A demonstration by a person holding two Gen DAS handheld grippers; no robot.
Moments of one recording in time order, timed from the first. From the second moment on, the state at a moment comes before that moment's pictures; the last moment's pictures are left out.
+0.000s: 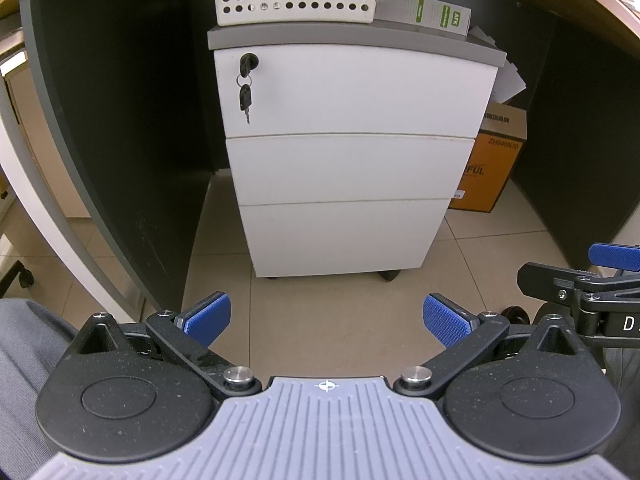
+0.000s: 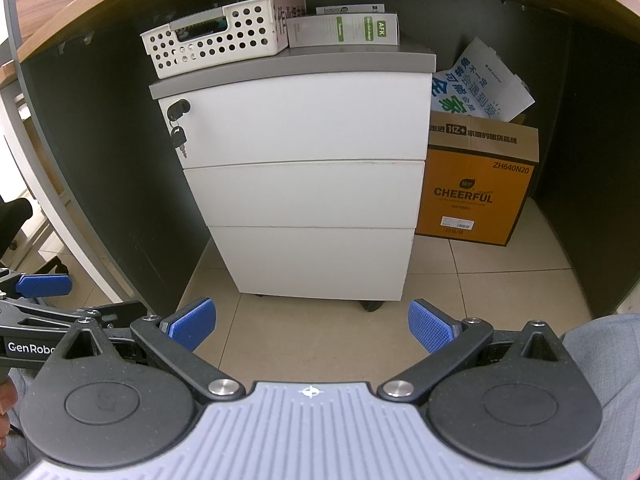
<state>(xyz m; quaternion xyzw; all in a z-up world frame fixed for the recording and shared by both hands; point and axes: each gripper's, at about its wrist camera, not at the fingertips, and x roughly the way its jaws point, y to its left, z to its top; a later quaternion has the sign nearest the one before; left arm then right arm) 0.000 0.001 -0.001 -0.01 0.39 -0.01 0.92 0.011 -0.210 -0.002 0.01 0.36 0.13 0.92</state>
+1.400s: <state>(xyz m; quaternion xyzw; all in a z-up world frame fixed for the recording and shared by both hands) -0.001 -0.001 -0.006 -0.02 0.39 -0.01 0.92 0.013 -0.208 -0.005 0.01 0.37 0.13 0.92</state>
